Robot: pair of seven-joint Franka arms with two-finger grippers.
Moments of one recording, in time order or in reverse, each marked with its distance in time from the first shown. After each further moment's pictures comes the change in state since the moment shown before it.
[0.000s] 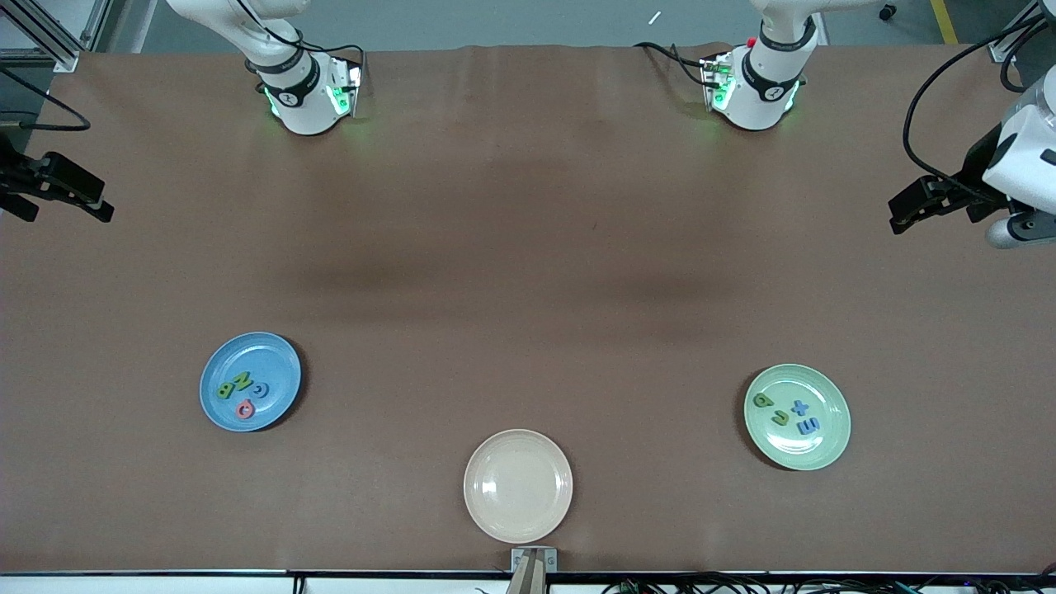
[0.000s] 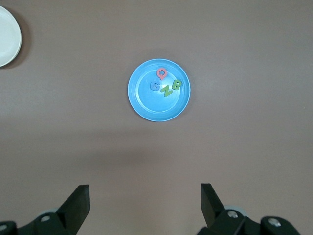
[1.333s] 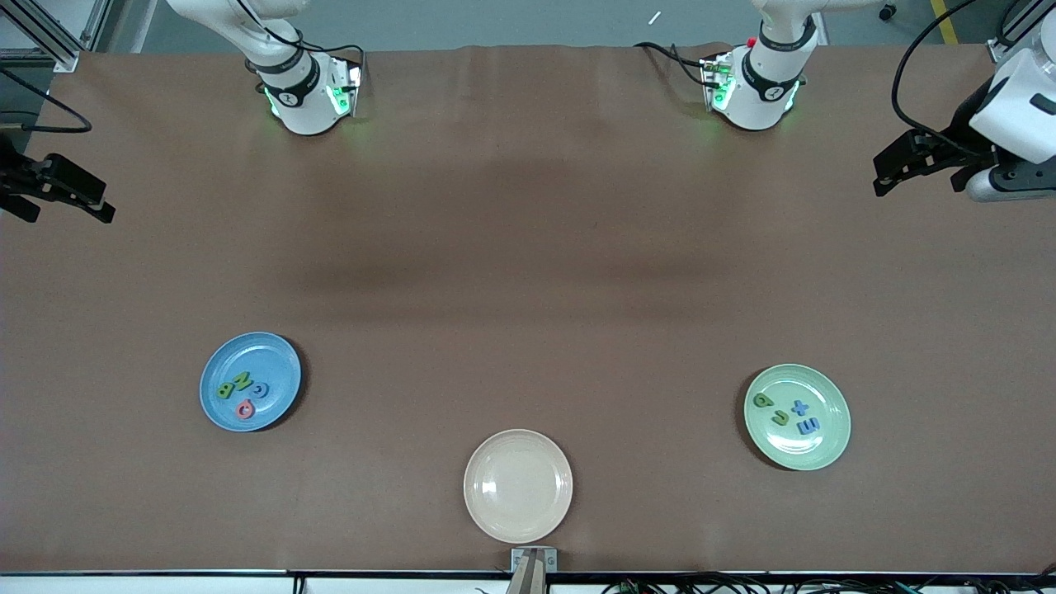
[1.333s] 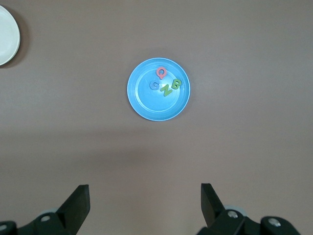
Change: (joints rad) left arm -0.034 -0.060 0.014 0.002 -0.067 -0.064 0.042; right arm -0.002 0.000 0.002 -0.007 -0.001 0.002 0.000
